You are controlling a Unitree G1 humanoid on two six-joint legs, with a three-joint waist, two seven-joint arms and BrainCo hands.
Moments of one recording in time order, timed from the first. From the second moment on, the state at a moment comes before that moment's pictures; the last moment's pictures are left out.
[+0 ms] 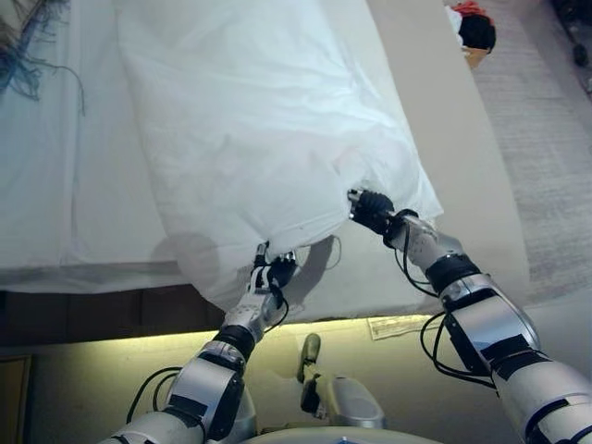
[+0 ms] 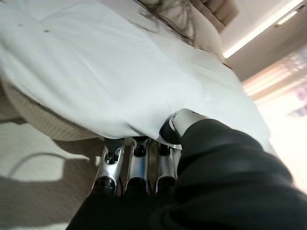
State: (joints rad) left arm -0.56 -0.01 -0.12 1.12 -1.92 0.13 -0.25; right arm -0.86 -0.36 0.33 1.00 1.00 0.27 0.24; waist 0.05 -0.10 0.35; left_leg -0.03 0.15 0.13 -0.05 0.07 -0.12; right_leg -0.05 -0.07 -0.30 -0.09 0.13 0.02
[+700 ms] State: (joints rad) left arm -0.71 0.46 0.07 1.29 -1.91 0.19 -0.28; right arm -0.88 -0.62 0.24 1.33 0.89 0.36 0.34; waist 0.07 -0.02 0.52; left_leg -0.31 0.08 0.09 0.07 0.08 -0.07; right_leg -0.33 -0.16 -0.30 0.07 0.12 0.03
